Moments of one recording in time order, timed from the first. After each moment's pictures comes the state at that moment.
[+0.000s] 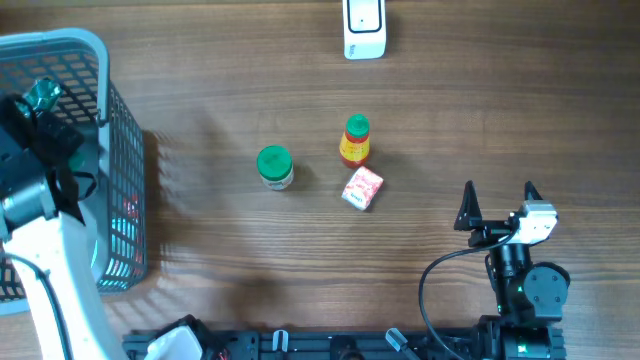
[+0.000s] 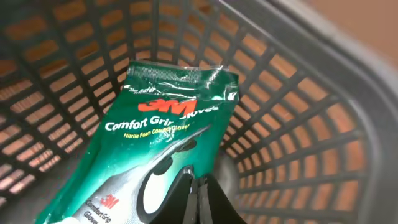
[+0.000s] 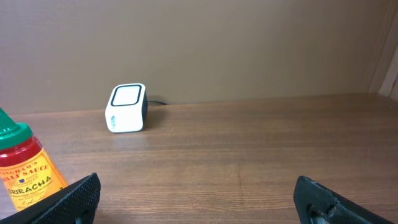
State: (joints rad) left arm 0.50 1.23 1.15 -0.54 -0.14 -0.37; right arm -0.05 0.03 0.01 0.00 -0.05 0.06
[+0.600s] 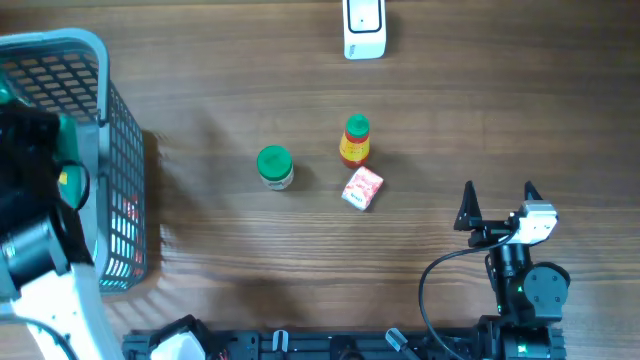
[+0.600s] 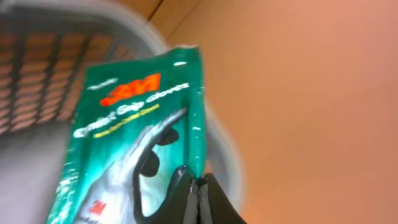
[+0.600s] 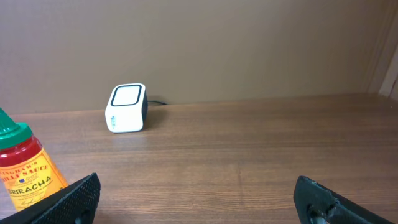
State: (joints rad) left arm 0.50 1.03 1.15 -0.39 -0.03 -0.79; right arm -0.05 0.03 0.01 0.00 -0.05 0.06
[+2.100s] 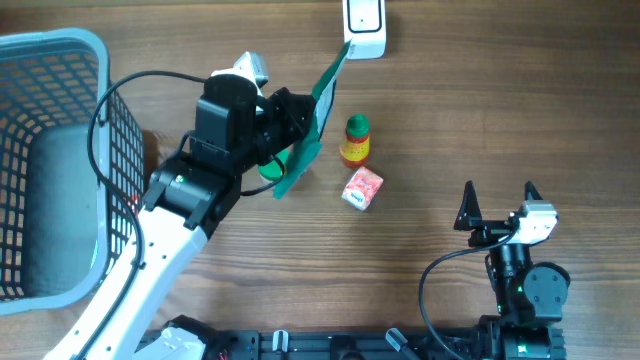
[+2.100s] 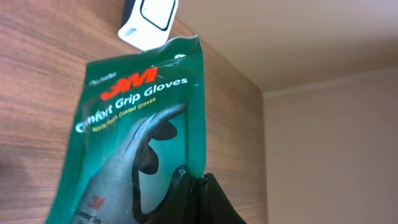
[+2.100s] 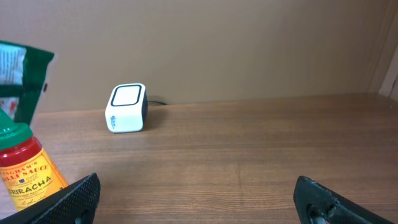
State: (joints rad) left arm -0.43 1.26 1.13 -0.38 0.23 -0.98; right arm -0.05 0.03 0.01 0.00 -0.05 0.06
